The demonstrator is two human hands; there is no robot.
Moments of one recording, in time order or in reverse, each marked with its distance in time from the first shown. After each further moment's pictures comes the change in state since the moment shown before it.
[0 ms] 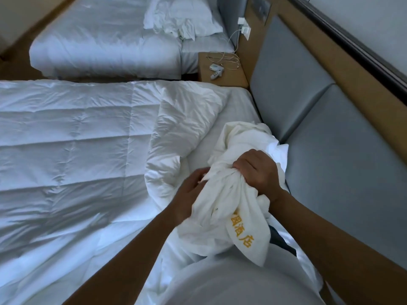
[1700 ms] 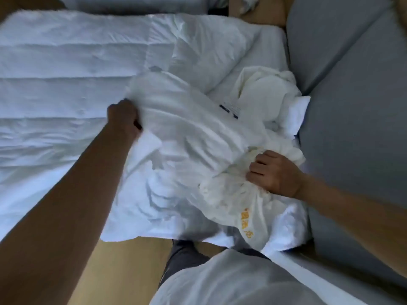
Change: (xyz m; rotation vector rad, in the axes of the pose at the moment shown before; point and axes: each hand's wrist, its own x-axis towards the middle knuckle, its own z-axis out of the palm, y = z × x) left_hand 0.000 0.012 -0.071 0.072 0.889 -0.411; right_hand -0.146 0.038 -0.057 0.248 -0.487 -0.488
